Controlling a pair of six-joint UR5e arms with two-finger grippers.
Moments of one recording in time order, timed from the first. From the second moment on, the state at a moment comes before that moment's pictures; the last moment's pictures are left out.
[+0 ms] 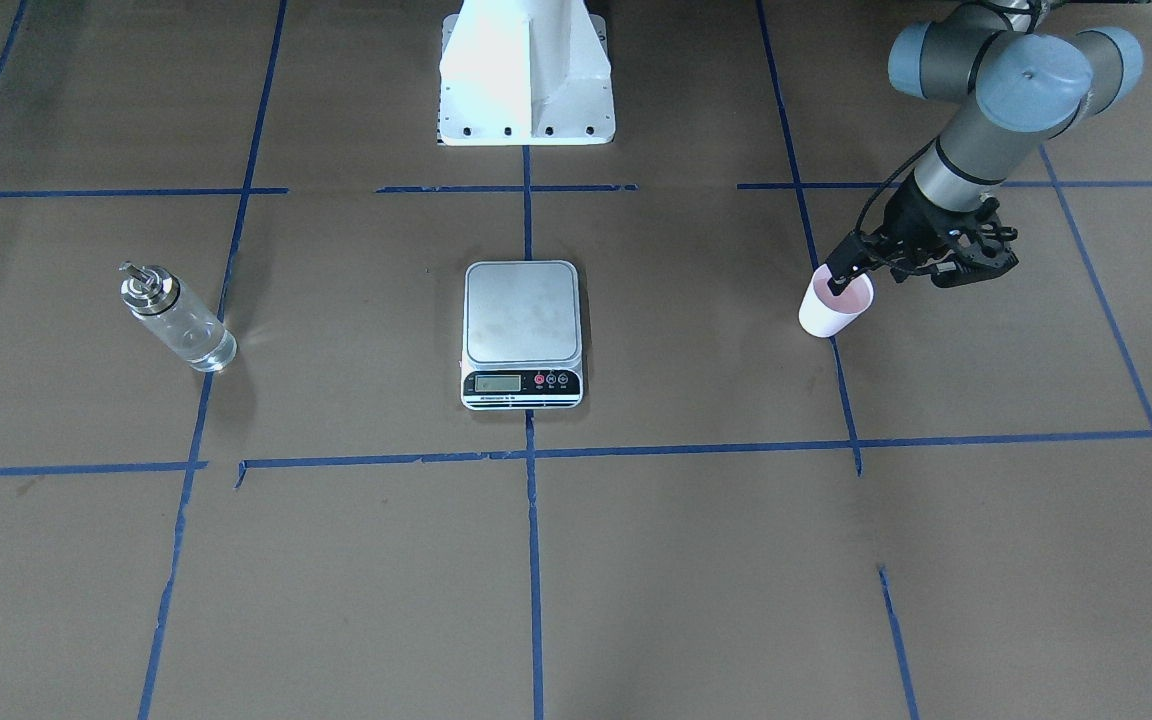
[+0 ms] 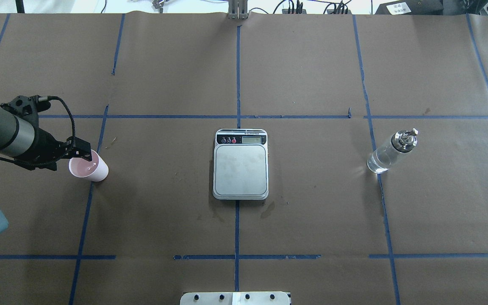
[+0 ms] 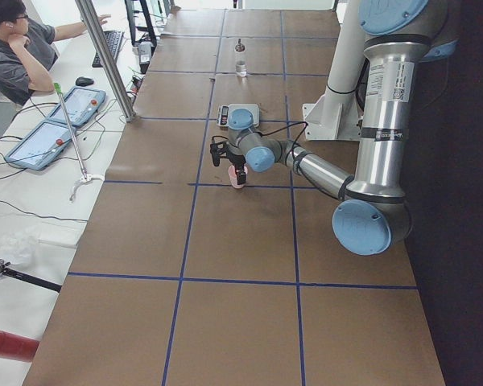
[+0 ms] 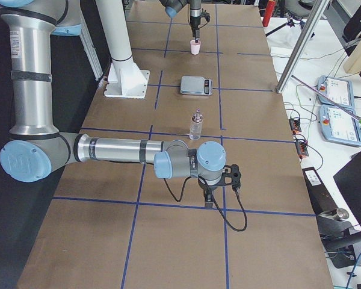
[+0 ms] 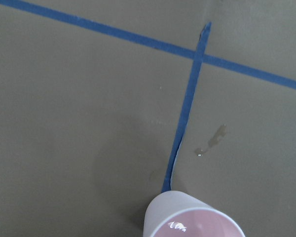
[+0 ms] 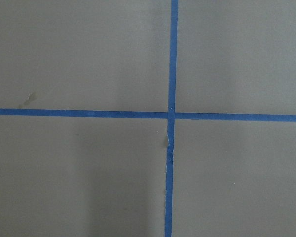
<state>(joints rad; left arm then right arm) -0.77 -1.63 -1.89 -1.96 -2.08 -1.28 1.56 -1.60 1.60 -1.44 2.41 0.08</state>
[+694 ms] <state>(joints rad) -0.76 -1.60 -1.88 -1.96 -2.08 -1.27 1.56 -1.60 1.60 -1.44 2.42 0.08</state>
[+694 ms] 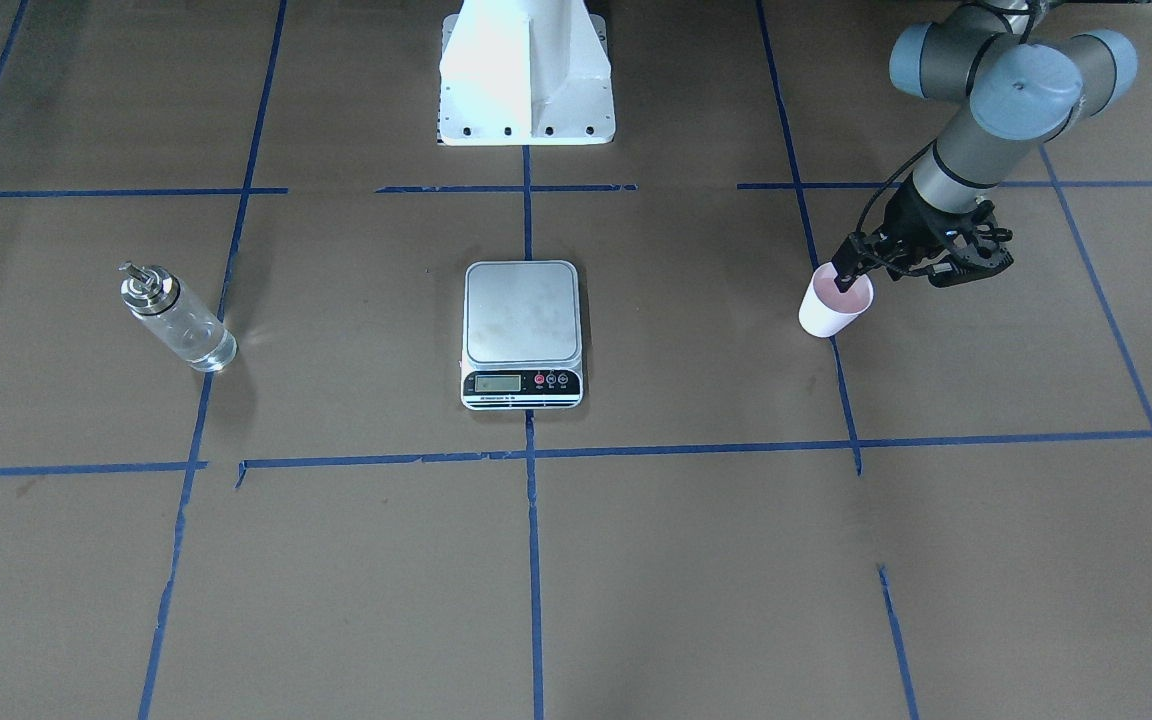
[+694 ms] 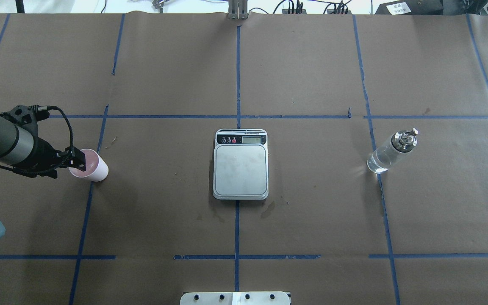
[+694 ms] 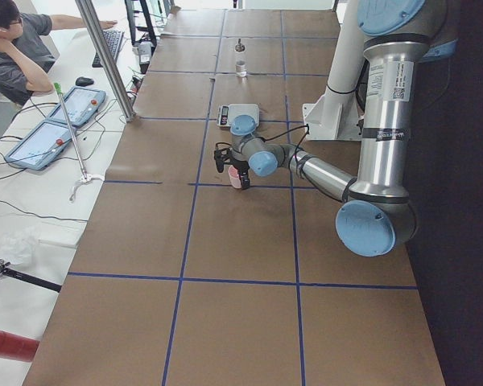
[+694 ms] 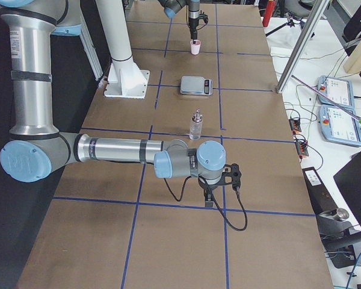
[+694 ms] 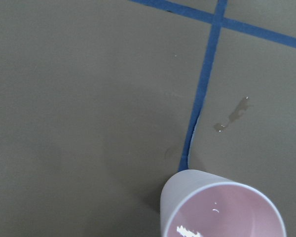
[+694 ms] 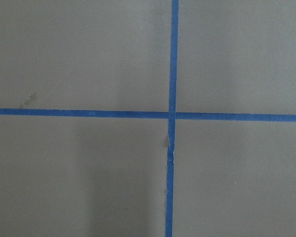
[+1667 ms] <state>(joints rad) -0.76 -1.66 -2.09 -1.69 -2.09 -1.27 1.56 -1.60 1.61 -1.44 2.44 0.08</state>
